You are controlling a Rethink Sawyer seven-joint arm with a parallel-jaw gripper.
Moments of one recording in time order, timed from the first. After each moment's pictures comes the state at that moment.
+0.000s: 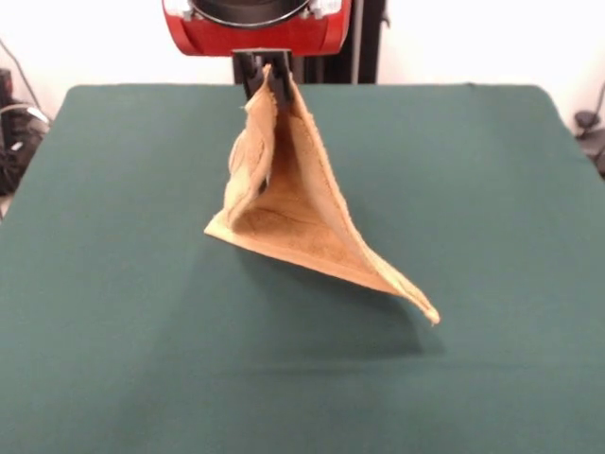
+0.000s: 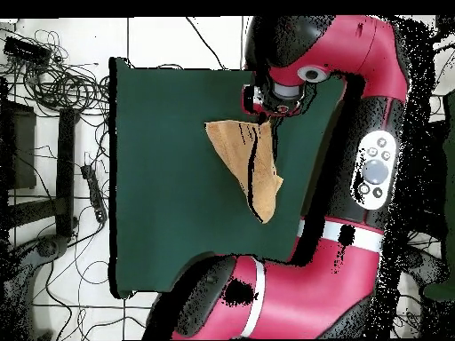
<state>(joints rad) -0.23 -0.20 0.06 0.36 -0.10 1.86 1.58</state>
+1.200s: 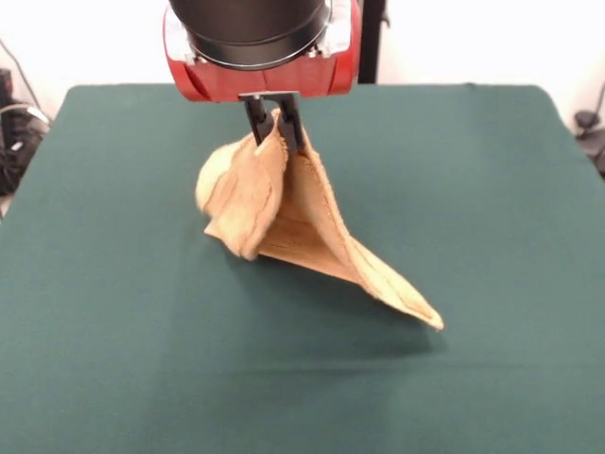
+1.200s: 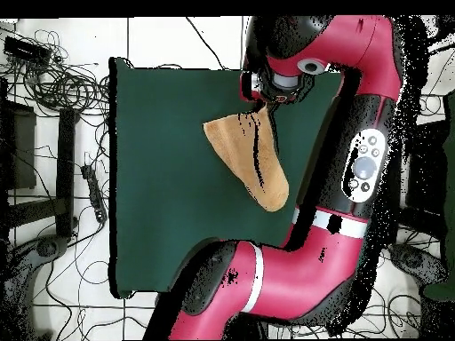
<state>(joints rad) -0.24 -0.08 0.17 0.13 -0.15 1.91 1.58</state>
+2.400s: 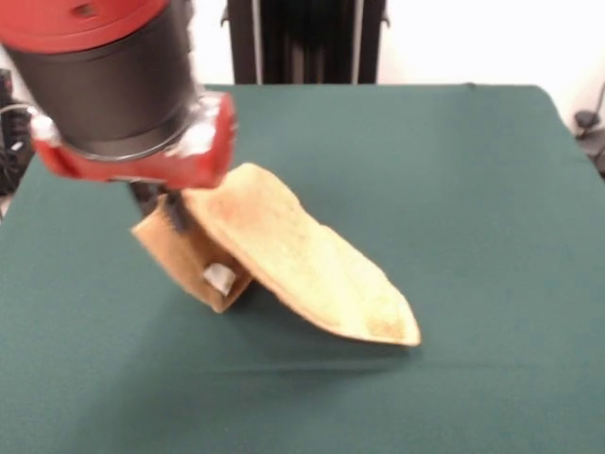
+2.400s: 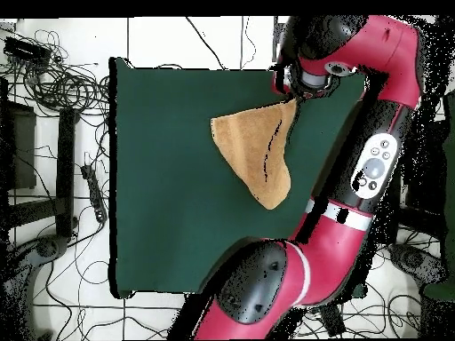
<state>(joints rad) -0.37 -0.12 0.75 0.08 -0.80 1.91 1.57</state>
